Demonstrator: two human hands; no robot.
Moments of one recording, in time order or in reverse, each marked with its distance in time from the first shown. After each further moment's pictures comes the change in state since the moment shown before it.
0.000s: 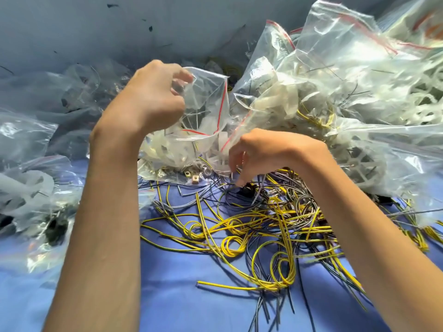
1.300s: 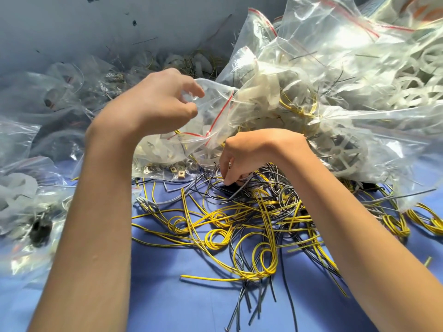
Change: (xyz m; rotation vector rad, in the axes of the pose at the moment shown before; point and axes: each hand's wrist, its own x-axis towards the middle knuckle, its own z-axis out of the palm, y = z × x) left_hand -0.001 0.025 0.015 0.063 -0.206 0.152; right_hand 0.000 0.007 0.009 -0.067 -0.165 0.025
